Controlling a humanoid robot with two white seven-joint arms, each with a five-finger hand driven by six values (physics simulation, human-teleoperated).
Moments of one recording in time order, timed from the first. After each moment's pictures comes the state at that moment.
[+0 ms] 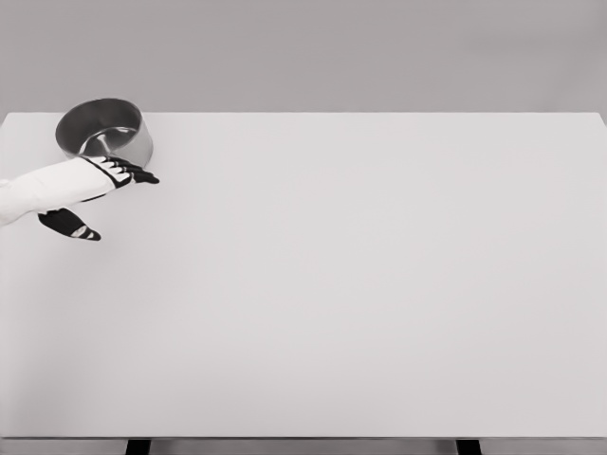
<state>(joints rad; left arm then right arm) -0.43 0.82 -0.32 -1.39 -0.37 -0.61 -0.58 0.01 0.00 0.61 -0.10 0.17 -0.05 0.36</state>
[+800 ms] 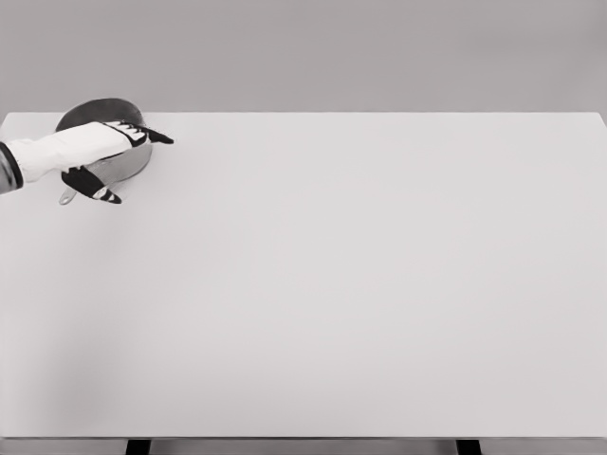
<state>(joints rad) -0.67 0.72 -0.46 -1.14 -0.34 -0.61 -0.57 0.04 0.00 0.61 -0.10 0.17 -0.05 0.36</state>
